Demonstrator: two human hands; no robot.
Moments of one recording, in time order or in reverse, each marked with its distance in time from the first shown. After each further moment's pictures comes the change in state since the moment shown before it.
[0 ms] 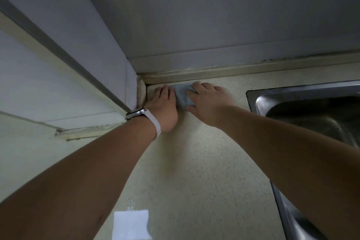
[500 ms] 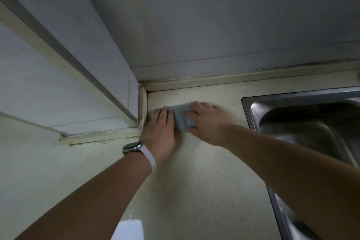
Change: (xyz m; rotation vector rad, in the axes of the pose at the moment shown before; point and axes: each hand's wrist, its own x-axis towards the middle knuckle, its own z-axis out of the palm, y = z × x) left_hand -0.051 0.002 0.030 -0.048 0.143 0.033; right_hand -0.036 -0.009 0.004 0.061 -0.008 -0.101
